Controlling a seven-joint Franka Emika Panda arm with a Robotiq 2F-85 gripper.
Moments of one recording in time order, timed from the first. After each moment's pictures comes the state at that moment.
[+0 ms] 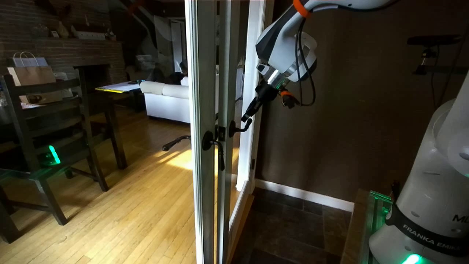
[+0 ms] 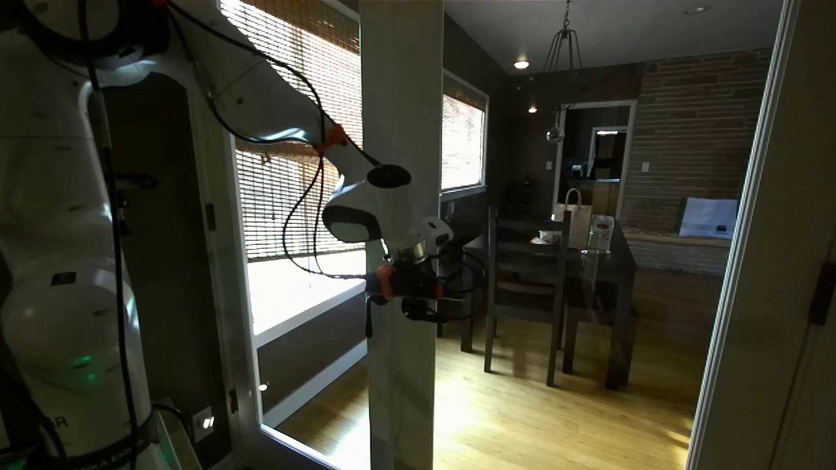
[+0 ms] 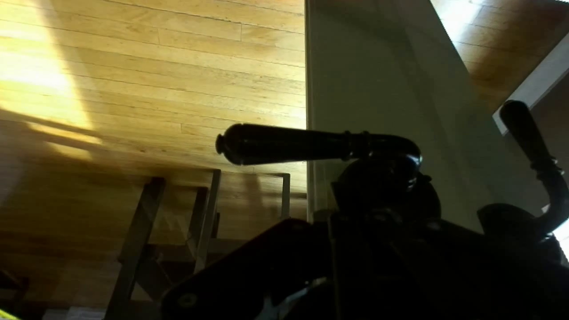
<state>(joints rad) -0.06 -0.06 -0.17 -2.47 0.89 2.75 -1.49</state>
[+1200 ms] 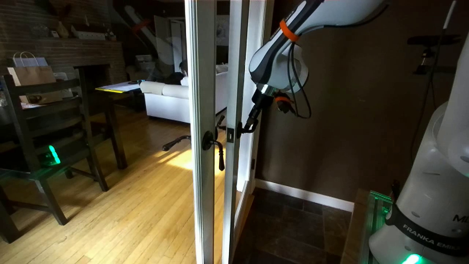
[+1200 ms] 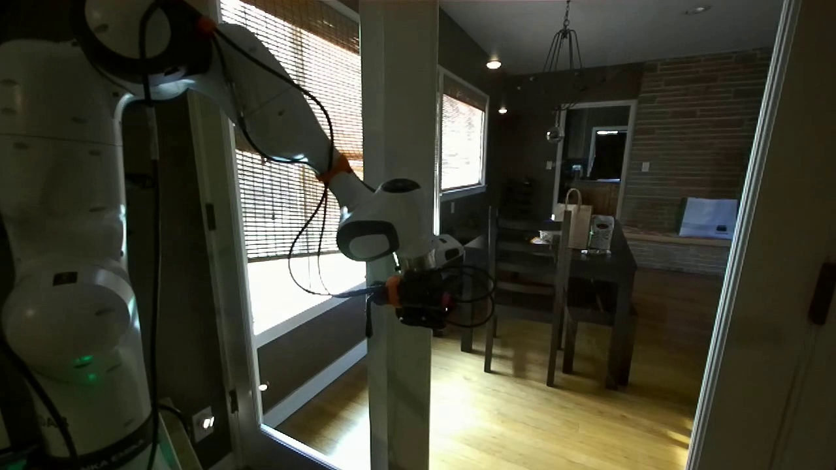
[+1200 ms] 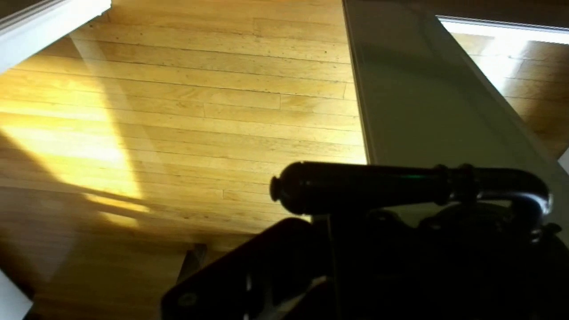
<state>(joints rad) -0.05 0.07 -0.20 -2.43 0.51 2.85 -1.08</state>
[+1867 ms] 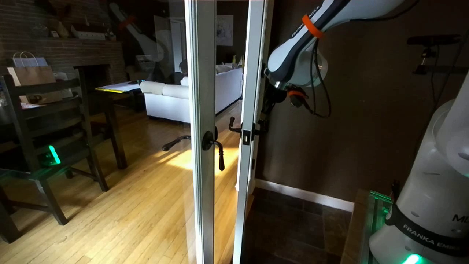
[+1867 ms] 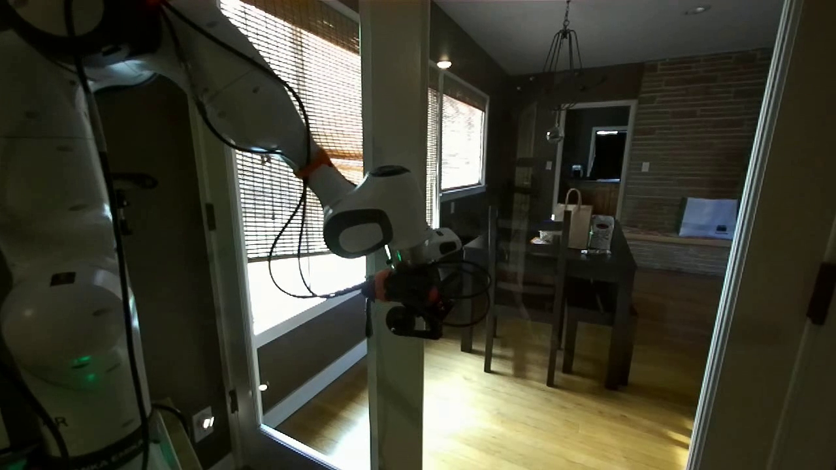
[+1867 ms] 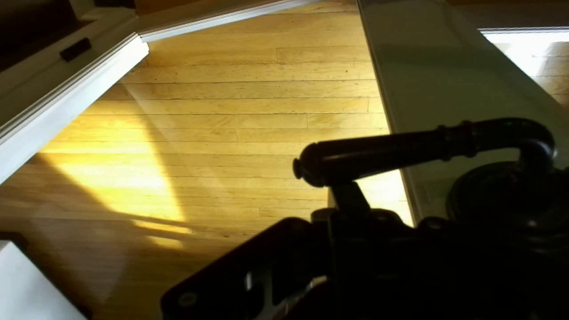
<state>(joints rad) -0.07 -0.07 -0.27 -2.54 0.27 2.84 -0.84</state>
